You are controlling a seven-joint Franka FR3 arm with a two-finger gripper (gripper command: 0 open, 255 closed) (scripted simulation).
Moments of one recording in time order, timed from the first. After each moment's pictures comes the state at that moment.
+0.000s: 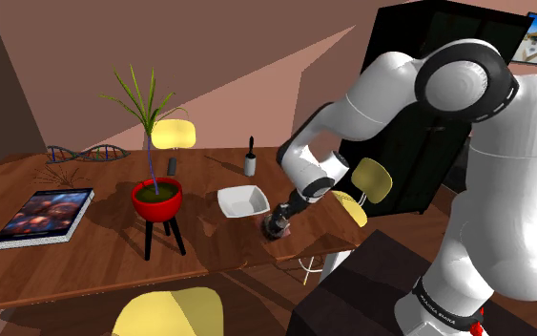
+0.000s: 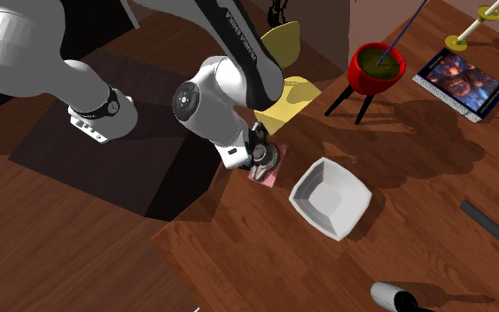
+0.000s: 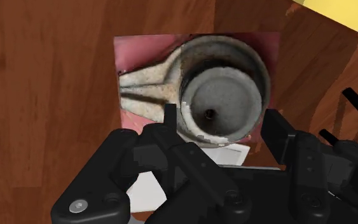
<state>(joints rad) 0.46 0.35 -0.25 -2.41 1.89 2.95 -1.46</state>
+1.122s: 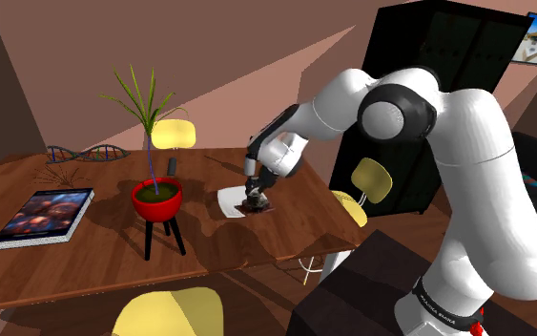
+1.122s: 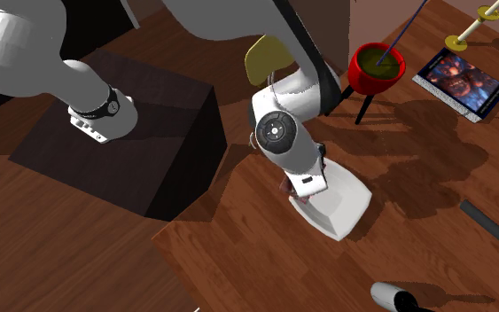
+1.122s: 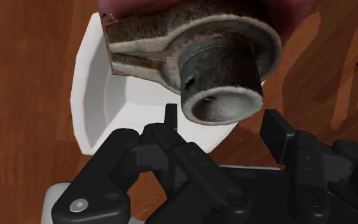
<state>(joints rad) 0.42 0.63 -0.34 -1.96 1.24 2.81 -0.80</state>
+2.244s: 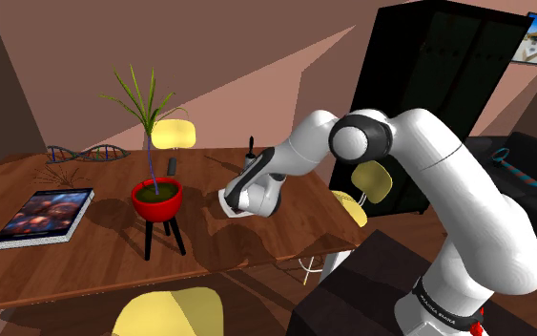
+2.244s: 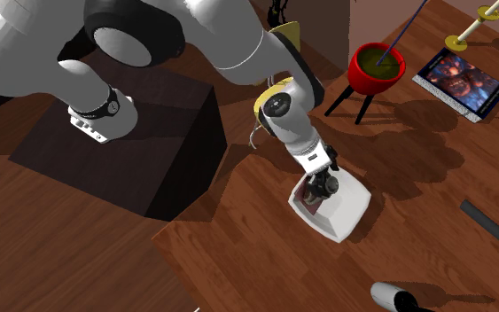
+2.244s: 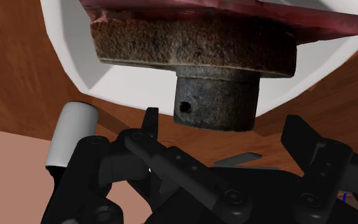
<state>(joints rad) 0.19 0.95 0.08 -1.76 0.91 3.57 -0.69</state>
